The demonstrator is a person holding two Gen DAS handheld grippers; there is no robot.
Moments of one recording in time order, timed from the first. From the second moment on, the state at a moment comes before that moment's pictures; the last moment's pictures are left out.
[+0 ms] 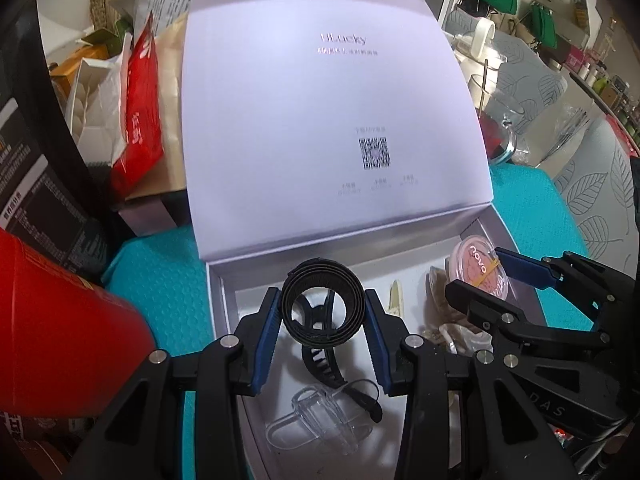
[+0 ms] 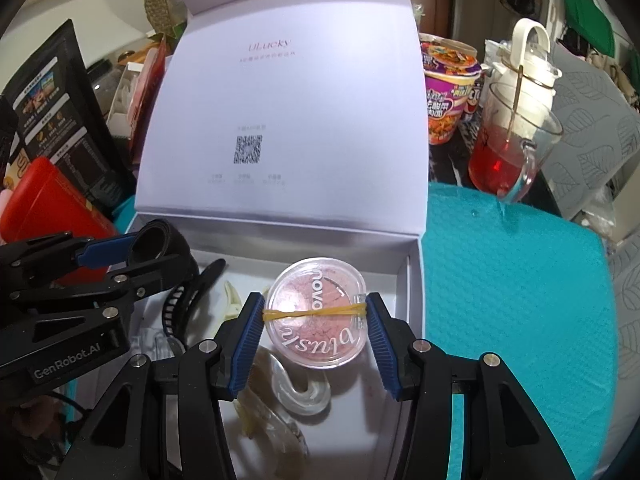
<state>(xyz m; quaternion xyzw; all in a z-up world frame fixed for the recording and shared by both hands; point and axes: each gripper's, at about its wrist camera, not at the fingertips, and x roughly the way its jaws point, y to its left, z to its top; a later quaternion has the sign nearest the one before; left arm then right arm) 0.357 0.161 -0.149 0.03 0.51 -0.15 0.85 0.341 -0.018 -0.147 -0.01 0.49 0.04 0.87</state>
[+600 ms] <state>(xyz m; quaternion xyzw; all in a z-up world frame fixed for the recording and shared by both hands) 0.349 0.169 -0.175 0.02 0.54 -0.13 0.83 0.337 -0.015 -0.161 -0.02 0.50 0.03 0.86</state>
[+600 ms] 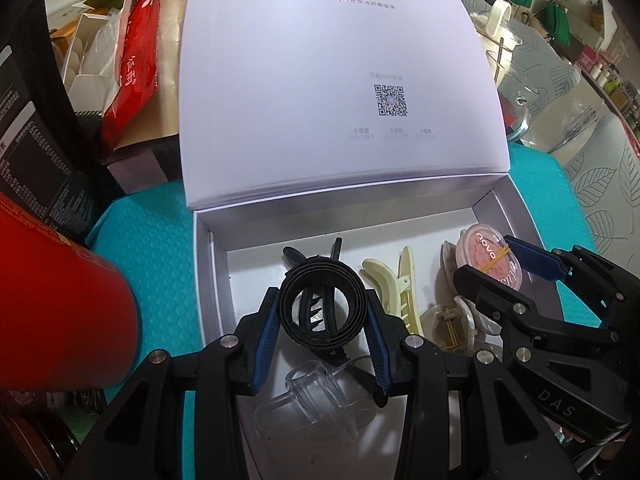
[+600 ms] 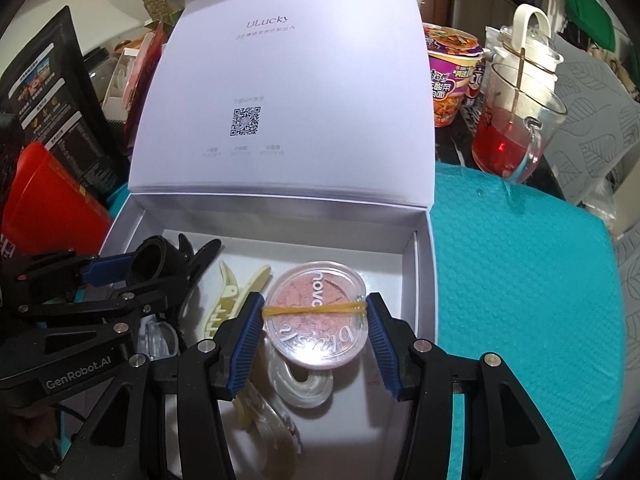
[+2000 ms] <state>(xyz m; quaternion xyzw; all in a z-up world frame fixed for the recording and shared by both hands) 0.320 0.146 -0.086 0.04 0.49 -0.12 0.86 0.287 -0.011 -0.063 -0.05 0.43 0.03 0.90</state>
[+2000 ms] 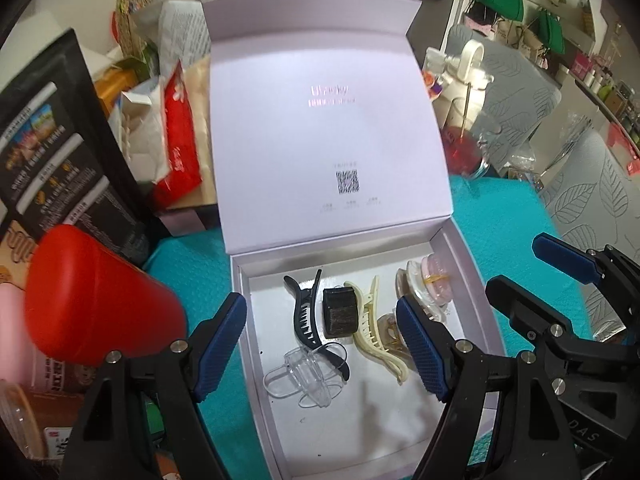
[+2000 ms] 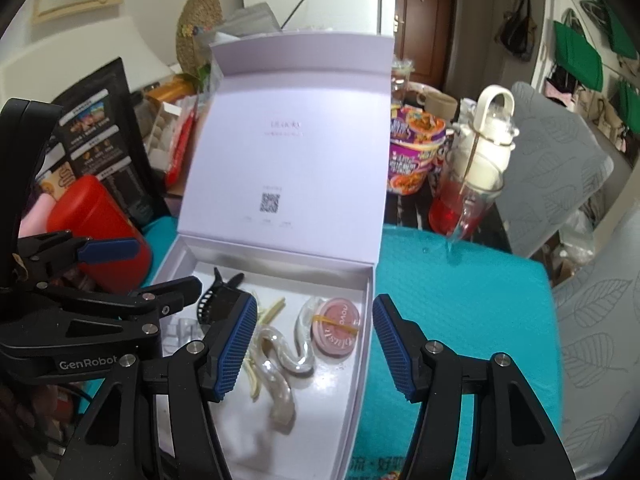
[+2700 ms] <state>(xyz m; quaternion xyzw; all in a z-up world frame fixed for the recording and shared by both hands) 0.228 0.158 0.007 0.03 0.42 -0.08 0.90 0.202 -0.004 0.015 -0.04 0.36 0.05 0.93</state>
